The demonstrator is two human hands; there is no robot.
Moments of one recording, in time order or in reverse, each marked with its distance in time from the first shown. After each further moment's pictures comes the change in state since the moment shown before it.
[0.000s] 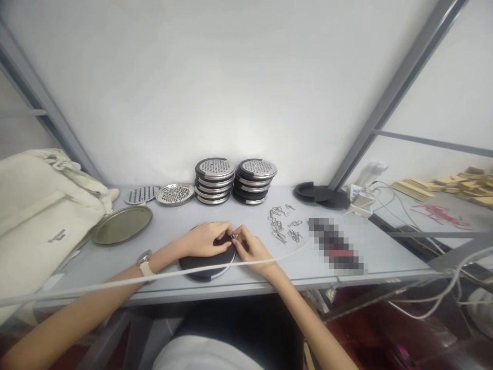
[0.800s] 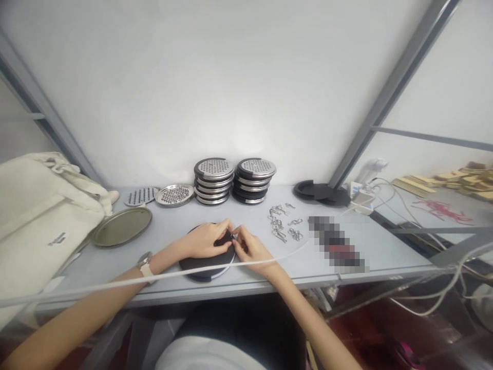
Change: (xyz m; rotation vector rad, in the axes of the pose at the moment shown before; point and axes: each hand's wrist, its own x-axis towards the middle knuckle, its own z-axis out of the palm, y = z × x) left_hand 0.002 0.001 0.004 0.065 -0.031 -0.047; right_hand 0.000 0.000 0.001 -0.048 -0.005 -0.024
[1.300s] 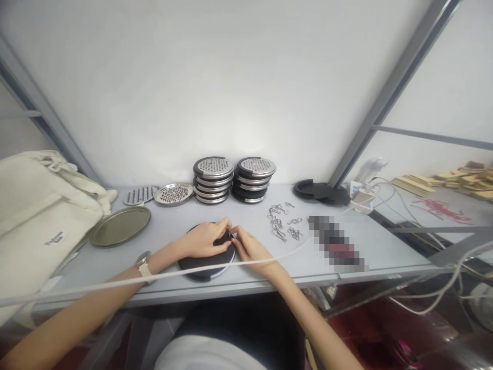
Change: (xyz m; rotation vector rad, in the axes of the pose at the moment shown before) left_hand 0.000 0.000 0.000 -0.007 -0.011 0.005; right_hand 0.001 -0.007 -0.003 -0.062 -0.064 -0.038
